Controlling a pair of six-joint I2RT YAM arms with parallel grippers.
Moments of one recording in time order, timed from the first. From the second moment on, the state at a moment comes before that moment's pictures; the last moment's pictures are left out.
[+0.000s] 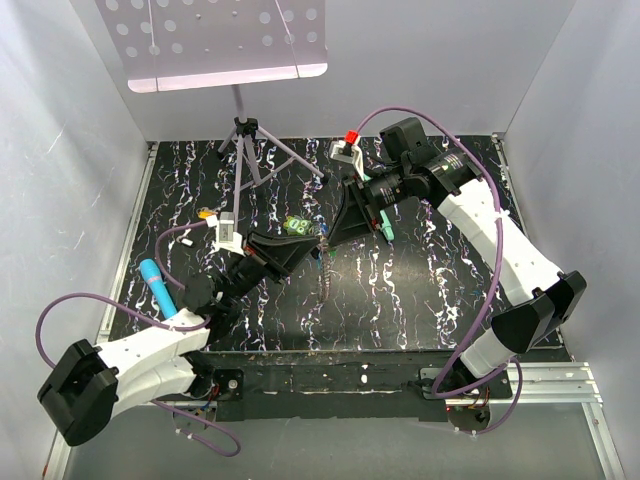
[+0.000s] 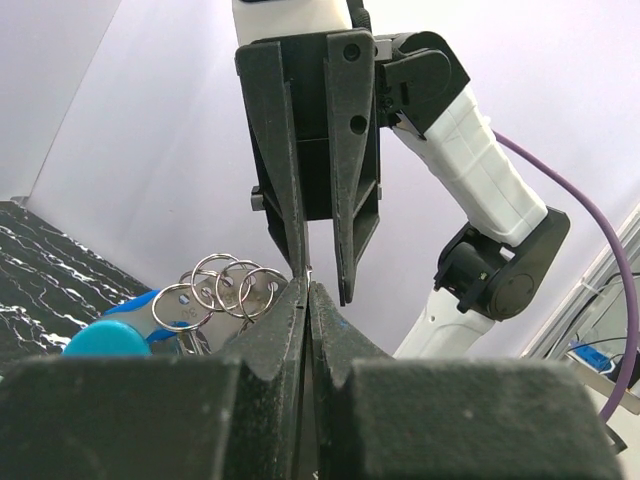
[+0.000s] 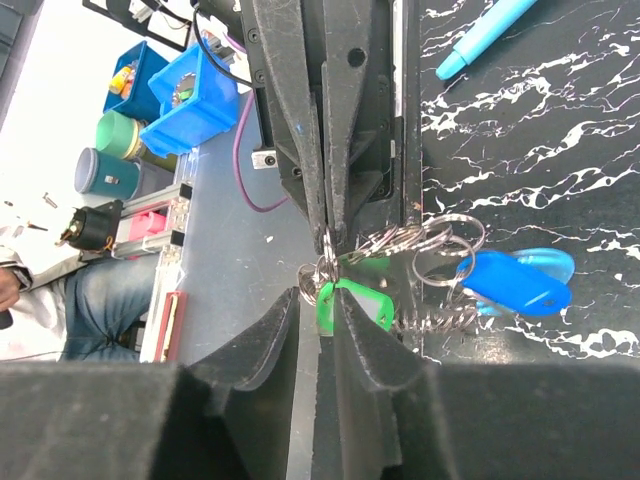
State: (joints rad) left arm -0.76 0.97 0.37 1.22 0.23 -0.80; right arm 0.62 1.57 1.78 -1.03 -1.20 -0.13
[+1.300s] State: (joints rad) left arm -0.77 0.98 0.35 1.29 0.25 -0.80; right arm 0.62 1.57 1.75 -1.05 -1.22 -0.17
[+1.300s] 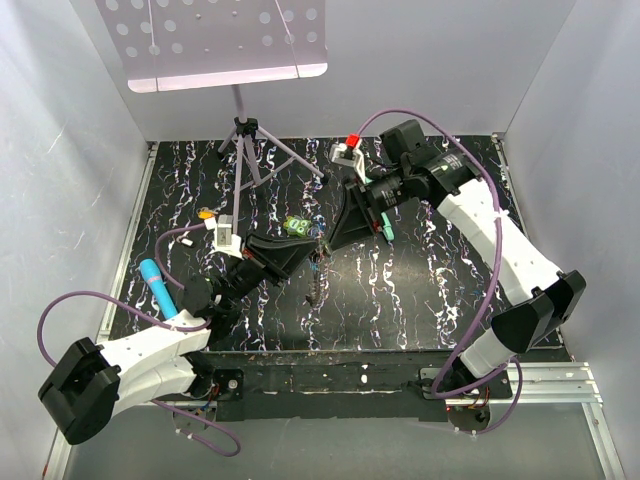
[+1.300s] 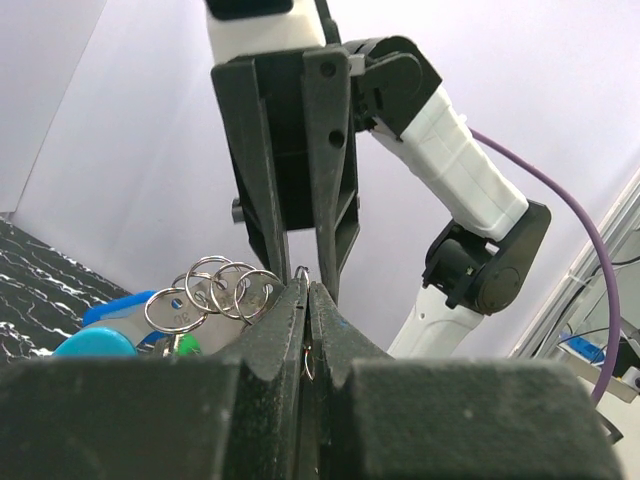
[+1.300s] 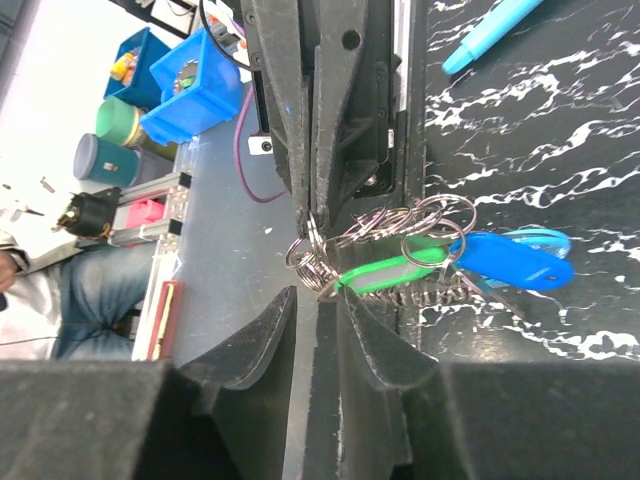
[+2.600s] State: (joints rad) left arm -0.77 0.98 0.35 1.30 0.27 -0.81; right arm 0.66 1.61 1.83 -1.08 -1.22 -0.27
